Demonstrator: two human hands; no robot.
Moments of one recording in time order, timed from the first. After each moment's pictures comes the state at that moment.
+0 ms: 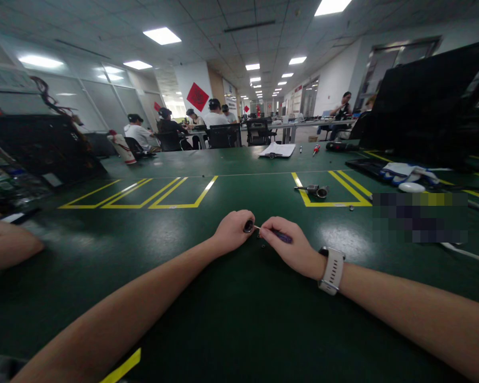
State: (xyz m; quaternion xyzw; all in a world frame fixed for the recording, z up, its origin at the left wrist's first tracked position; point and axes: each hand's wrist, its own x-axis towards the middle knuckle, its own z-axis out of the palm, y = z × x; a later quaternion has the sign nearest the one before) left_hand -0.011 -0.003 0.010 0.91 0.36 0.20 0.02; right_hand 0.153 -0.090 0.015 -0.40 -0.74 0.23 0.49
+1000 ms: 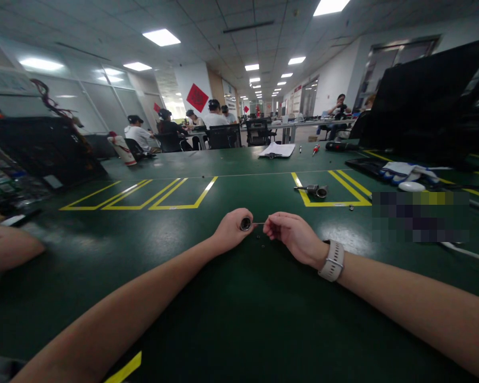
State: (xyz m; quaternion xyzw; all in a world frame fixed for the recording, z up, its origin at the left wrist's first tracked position) left_hand -0.016 0.006 0.003 0.90 0.30 0.31 0.09; right_hand 0.158 -0.071 0.010 -0.34 -0.44 0.61 0.56
